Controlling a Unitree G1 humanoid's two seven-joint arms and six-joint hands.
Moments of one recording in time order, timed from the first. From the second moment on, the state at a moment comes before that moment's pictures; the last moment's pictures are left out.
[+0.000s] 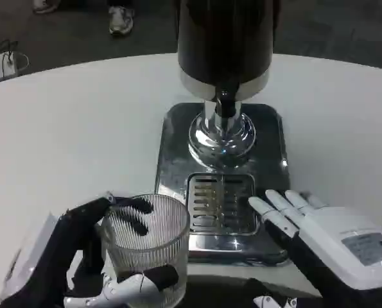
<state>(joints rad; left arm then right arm) 0.13 0.30 0.12 -0.30 0.25 -0.37 -0.08 0.11 -0.37 0.08 -0.85 -0.95 0.06 0.54</state>
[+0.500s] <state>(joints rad) 0.13 0.30 0.12 -0.30 0.25 -0.37 -0.08 0.10 -0.37 0.08 -0.85 -0.95 0.06 0.54</state>
